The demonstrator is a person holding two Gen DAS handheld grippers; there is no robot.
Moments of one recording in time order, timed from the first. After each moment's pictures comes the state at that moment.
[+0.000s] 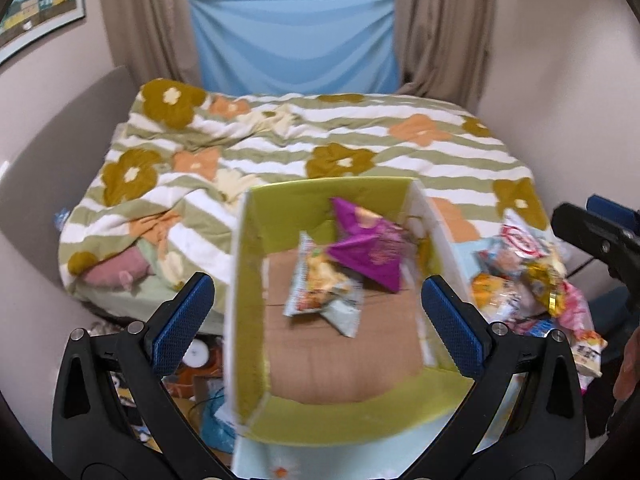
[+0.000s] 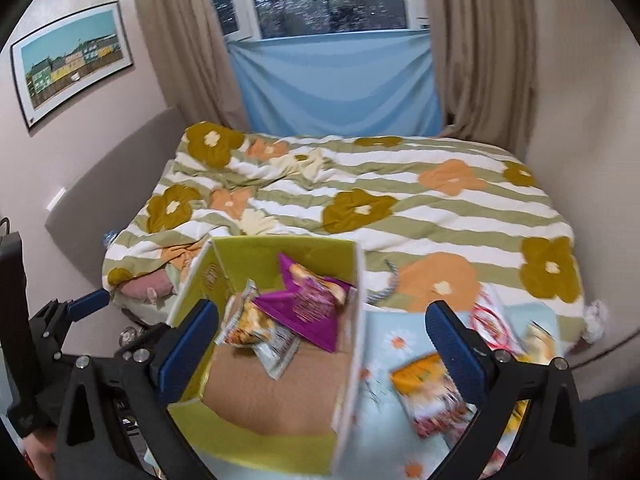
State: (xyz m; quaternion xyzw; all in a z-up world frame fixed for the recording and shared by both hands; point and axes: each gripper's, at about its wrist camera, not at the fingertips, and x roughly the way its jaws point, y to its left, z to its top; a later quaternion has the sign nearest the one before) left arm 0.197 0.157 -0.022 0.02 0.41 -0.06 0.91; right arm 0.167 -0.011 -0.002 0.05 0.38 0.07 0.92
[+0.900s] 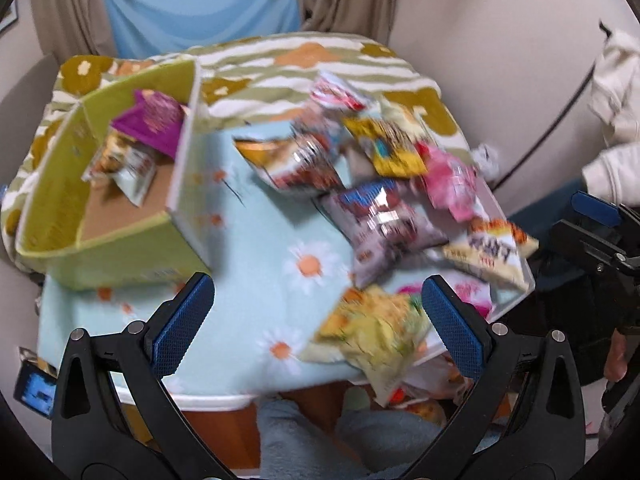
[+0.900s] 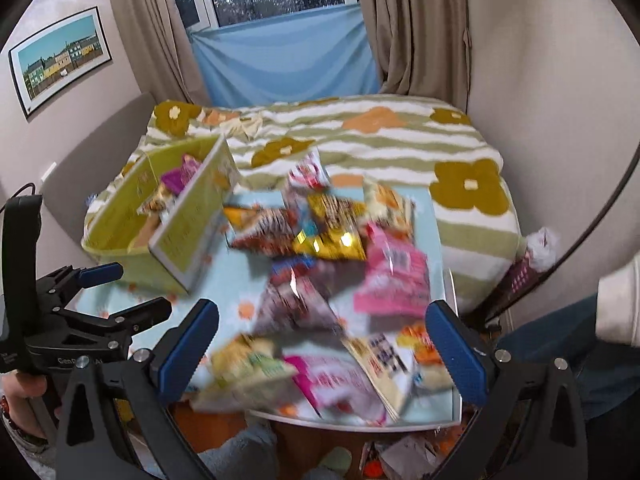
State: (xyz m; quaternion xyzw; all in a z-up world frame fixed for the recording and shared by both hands) left arm 0.033 -0.083 -0.125 0.05 0.48 -0.15 0.86; right arm -0.030 -0.245 -0.108 0.05 0.42 0.06 0.90
